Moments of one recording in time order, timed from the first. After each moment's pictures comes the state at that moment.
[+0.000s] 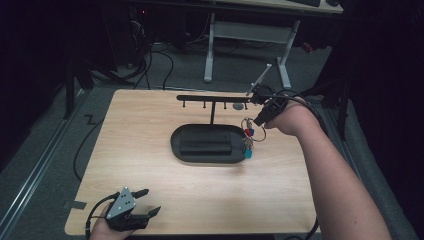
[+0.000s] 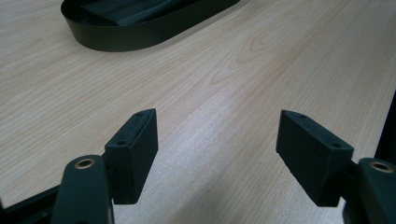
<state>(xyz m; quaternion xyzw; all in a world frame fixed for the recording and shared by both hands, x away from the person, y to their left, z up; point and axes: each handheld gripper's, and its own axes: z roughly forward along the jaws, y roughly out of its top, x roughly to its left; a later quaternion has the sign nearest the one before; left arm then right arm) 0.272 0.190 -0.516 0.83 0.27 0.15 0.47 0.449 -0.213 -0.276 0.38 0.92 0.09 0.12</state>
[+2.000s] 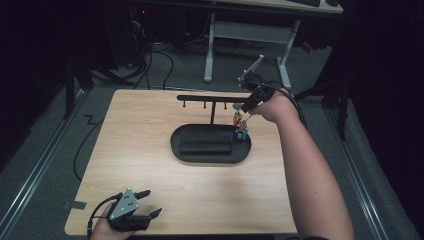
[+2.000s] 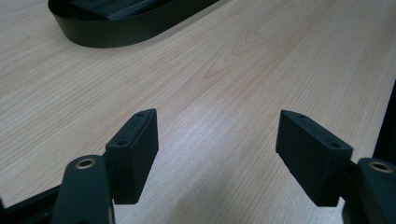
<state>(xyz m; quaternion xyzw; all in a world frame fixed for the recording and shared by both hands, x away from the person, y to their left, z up) 0.272 0.187 -0.518 0.84 0.26 0.15 0.46 0.501 -0.204 -0.298 0.44 0.88 0.13 0.15</state>
